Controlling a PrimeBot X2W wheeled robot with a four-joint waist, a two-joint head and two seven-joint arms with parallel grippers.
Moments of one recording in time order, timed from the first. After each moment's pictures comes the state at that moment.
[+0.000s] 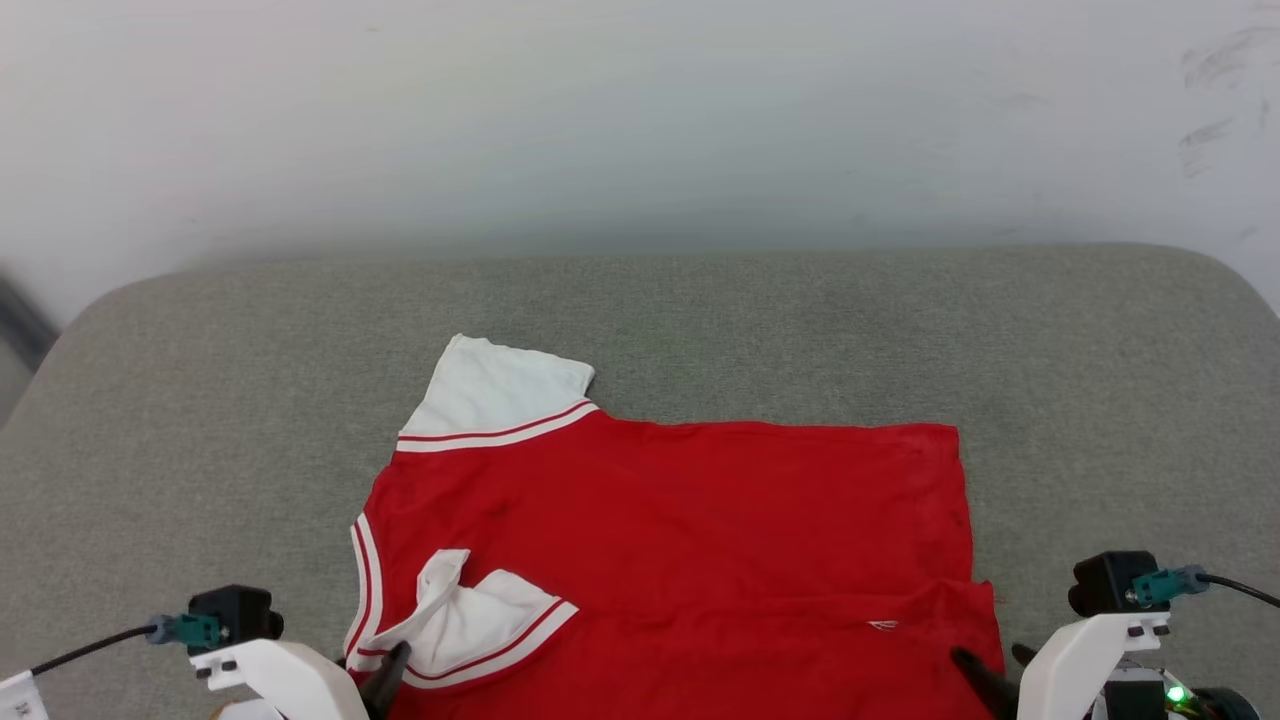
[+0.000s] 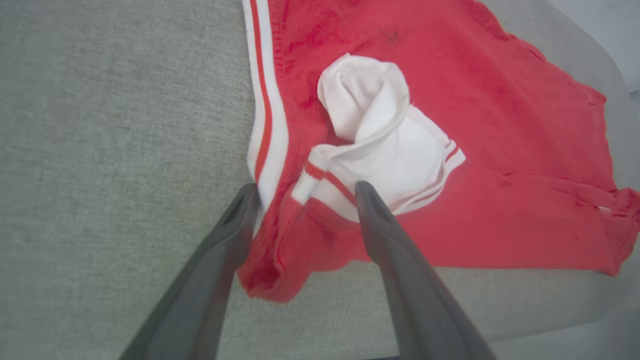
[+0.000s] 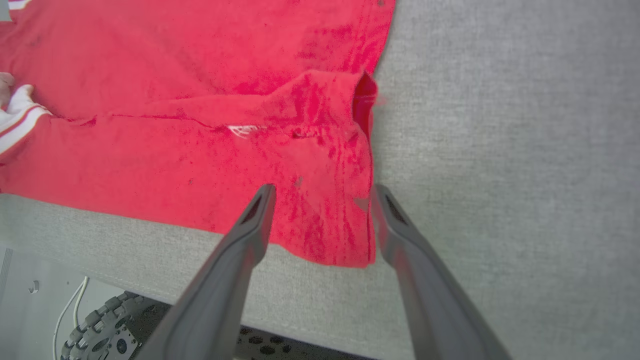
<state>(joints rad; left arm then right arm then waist) 0.01 0.51 -0.39 0.13 -0.99 0.20 0.34 0.02 -0.17 0.02 0.16 0.41 0.13 0.69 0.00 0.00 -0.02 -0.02</state>
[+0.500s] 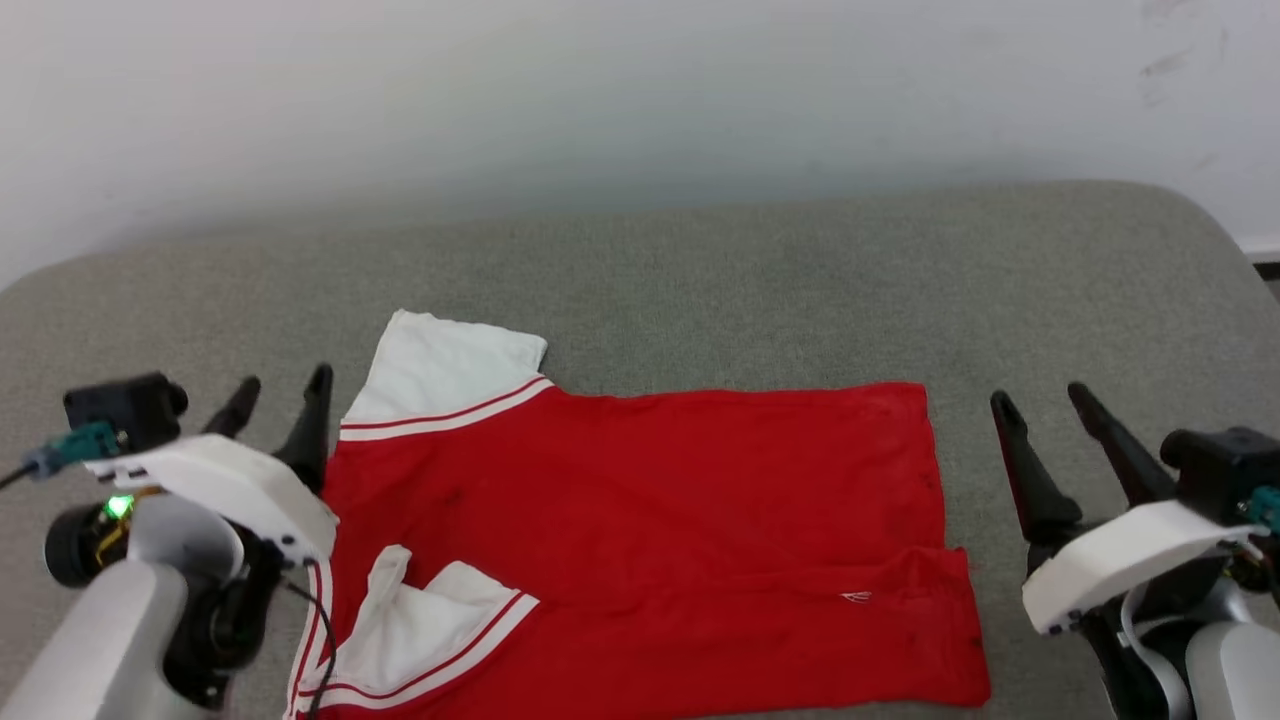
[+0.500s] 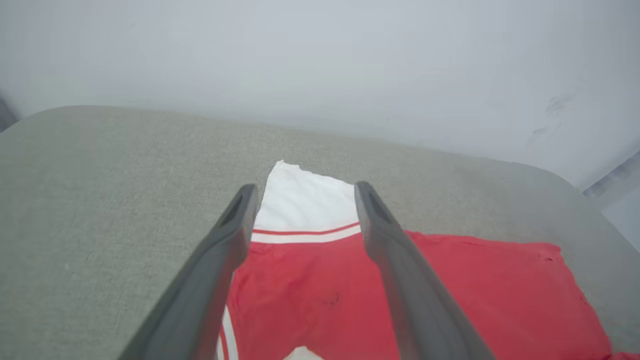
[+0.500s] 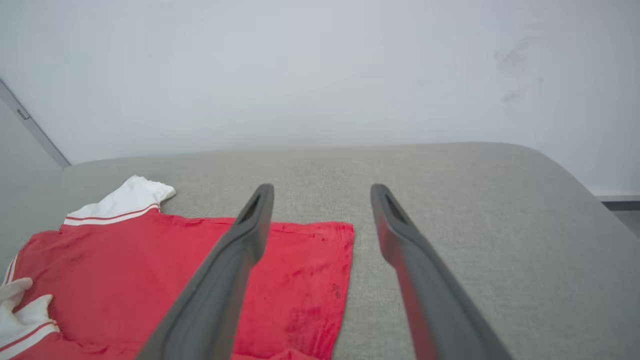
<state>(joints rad) -0.27 0.53 -0.31 0.10 -0.84 0.20 0.10 -0.10 -0.15 0.01 0.00 0.28 0.13 0.12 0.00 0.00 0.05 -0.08</state>
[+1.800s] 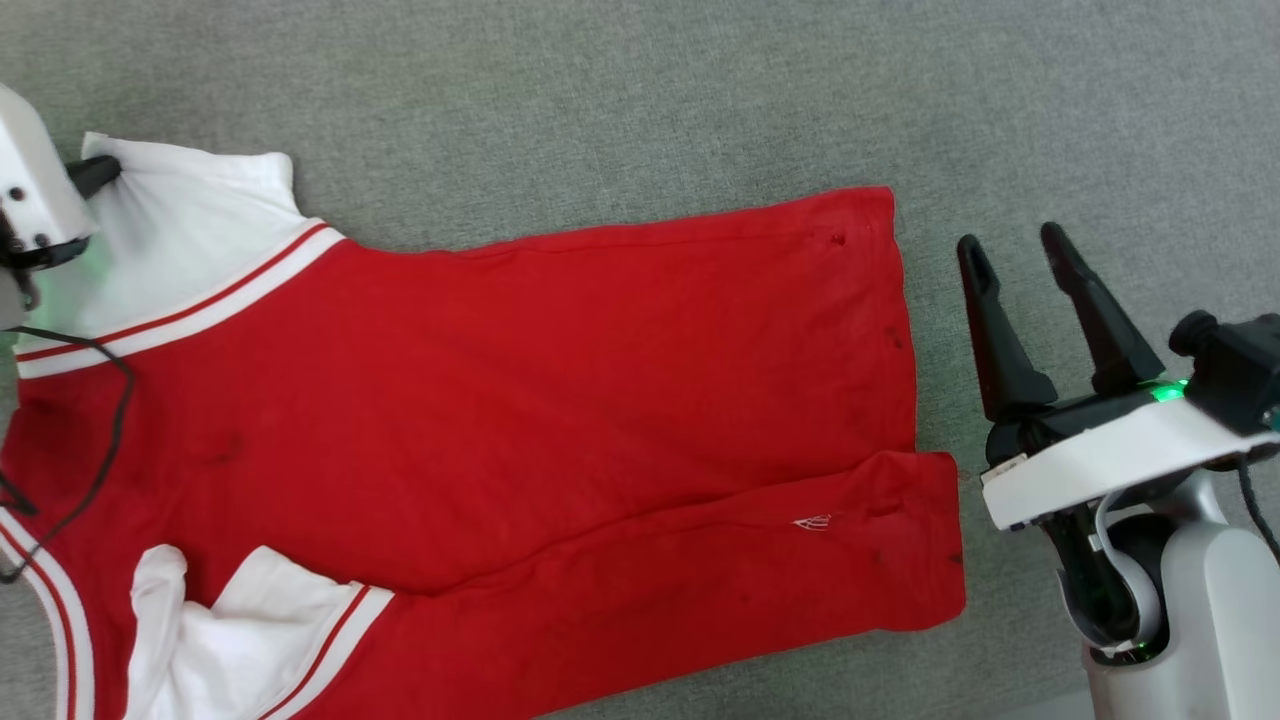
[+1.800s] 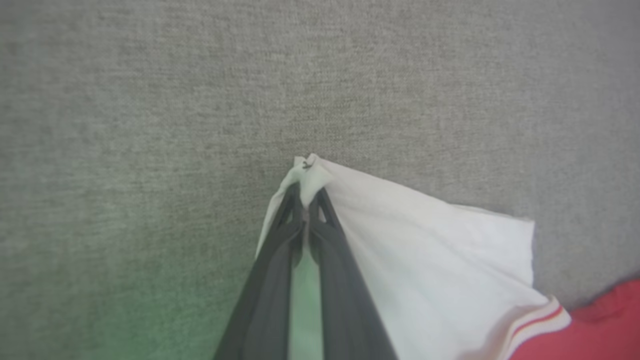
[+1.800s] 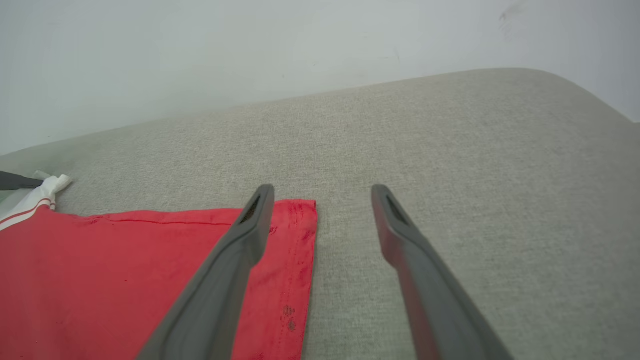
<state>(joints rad) -0.98 0.71 -0.38 0.58 -0.98 0.04 0.82 -0.28 -0.06 0.05 -0.09 0.31 0.13 0.06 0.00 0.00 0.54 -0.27</state>
